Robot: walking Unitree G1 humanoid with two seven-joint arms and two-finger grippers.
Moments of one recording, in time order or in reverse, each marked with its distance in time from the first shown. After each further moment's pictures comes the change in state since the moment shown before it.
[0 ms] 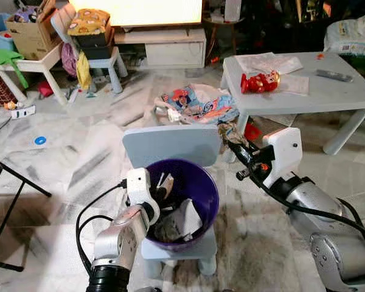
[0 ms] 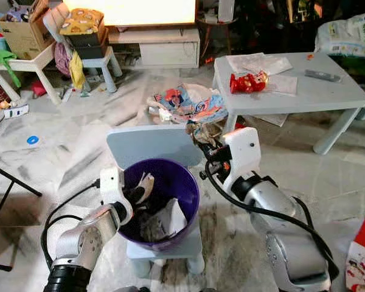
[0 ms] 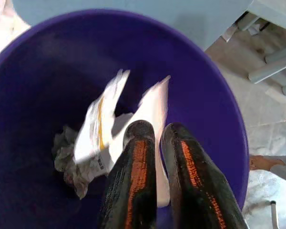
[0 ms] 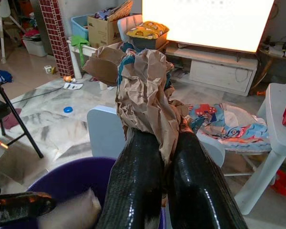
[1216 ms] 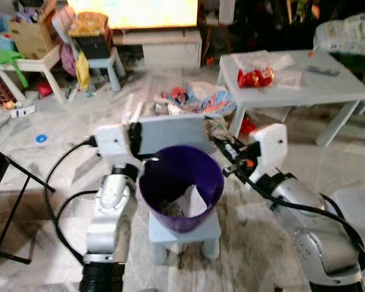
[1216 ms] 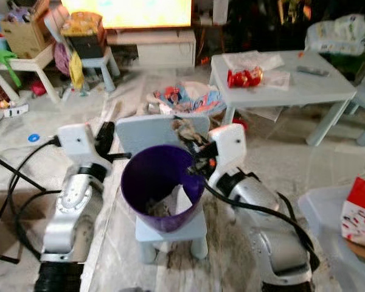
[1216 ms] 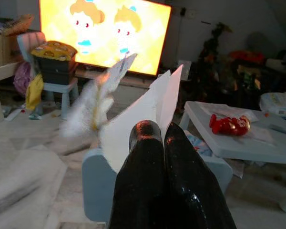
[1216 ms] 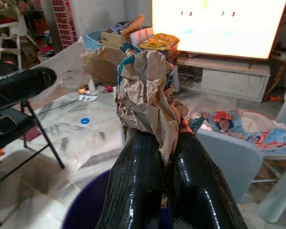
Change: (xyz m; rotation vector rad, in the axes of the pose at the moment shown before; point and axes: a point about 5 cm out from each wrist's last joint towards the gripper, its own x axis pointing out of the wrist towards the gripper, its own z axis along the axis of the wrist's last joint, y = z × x) left arm -0.047 -0.021 0.097 0.232 -0.739 0.046; right arm 0.017 0.018 0.001 0.055 -0.044 0.061
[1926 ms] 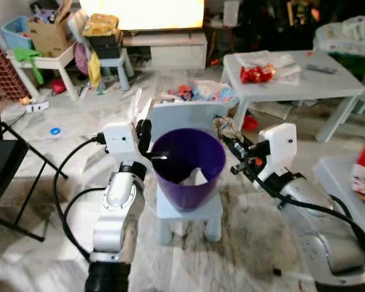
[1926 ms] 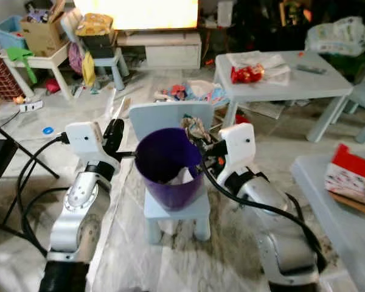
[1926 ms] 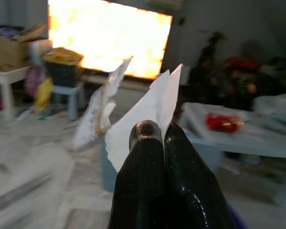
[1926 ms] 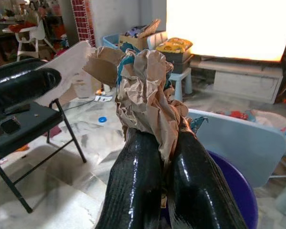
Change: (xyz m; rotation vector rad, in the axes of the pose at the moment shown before) left arm 0.001 0.000 0.004 -0.001 -0.016 -0.002; right arm 0.001 0.001 0.000 0.016 -0.007 0.003
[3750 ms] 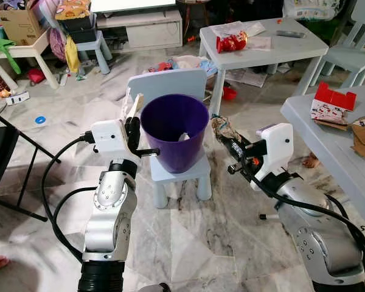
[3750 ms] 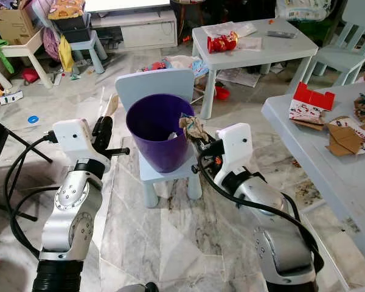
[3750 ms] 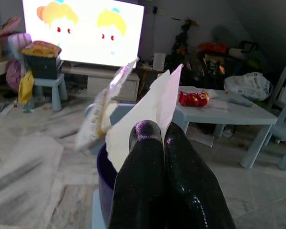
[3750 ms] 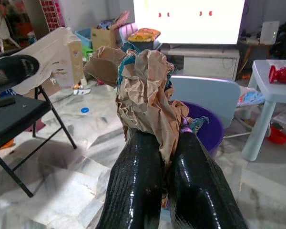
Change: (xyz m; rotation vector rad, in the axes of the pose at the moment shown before) left arm 0.002 -0.002 0.008 0.013 -0.023 -0.005; right arm -0.002 -0.007 0.001 -0.021 0.001 -0.042
